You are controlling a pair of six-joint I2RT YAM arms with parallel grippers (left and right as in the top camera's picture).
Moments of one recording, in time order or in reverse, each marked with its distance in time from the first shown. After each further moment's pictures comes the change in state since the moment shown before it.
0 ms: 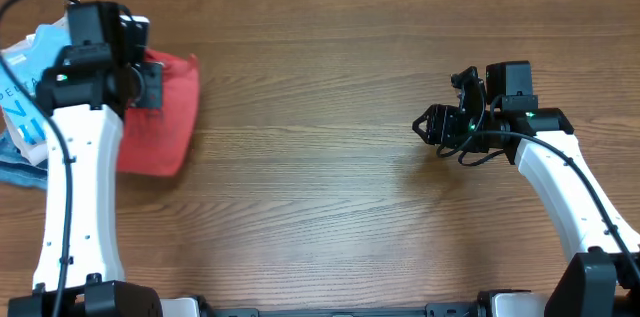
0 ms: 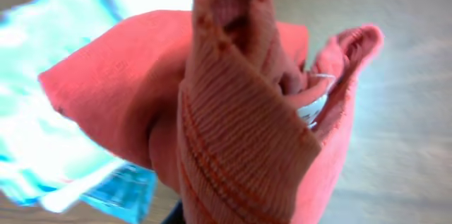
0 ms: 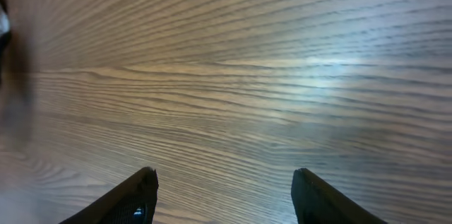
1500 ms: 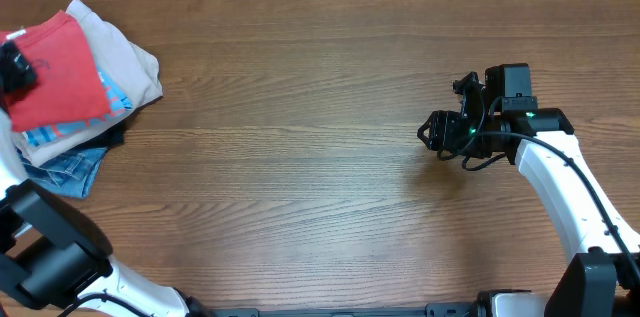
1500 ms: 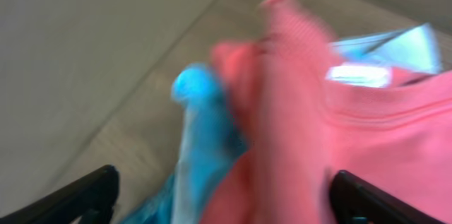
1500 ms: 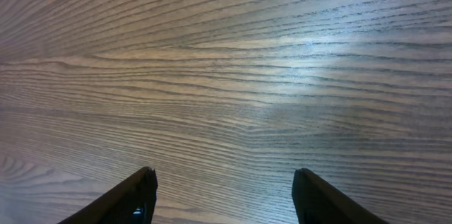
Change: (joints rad) left arm 0.529 0.378 0.119 0.497 0.137 -0.103; right arm 0.000 -0.001 0.000 -0.046 0.053 -0.014
